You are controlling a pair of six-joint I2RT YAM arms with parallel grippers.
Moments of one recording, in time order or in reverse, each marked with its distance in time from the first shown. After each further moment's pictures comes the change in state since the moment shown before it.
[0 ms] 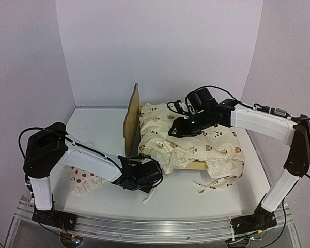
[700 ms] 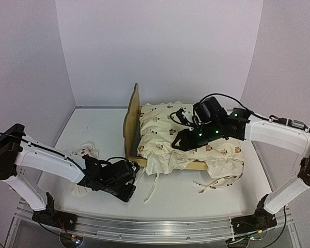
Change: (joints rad) left arm 0.000 -0.387 -0.324 -0.033 0.304 0.020; right arm 0.094 -0.191 -0.183 -0.002 0.006 0.004
